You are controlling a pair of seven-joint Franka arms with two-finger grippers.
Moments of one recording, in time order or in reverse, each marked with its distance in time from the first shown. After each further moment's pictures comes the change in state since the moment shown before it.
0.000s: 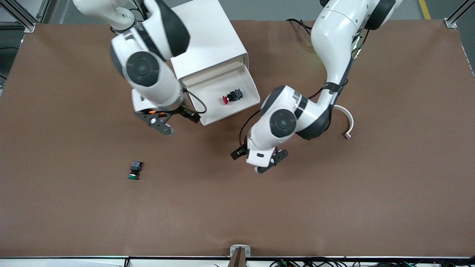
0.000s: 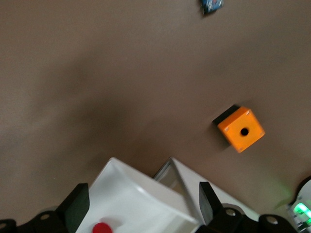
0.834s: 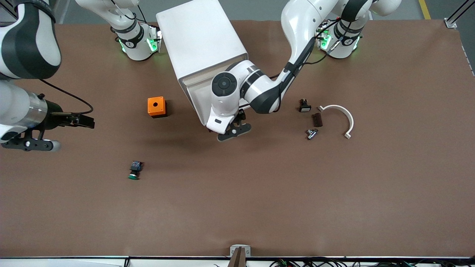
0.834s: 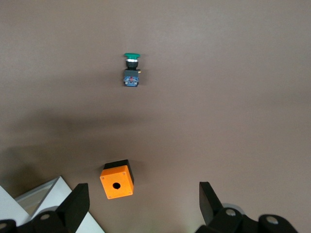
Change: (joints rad) left arm -0.205 -0.001 -0.004 -0.069 0.132 0.006 -0.068; right arm -0.430 -0.076 -0.004 0.036 -0.084 -0.123 -0.845
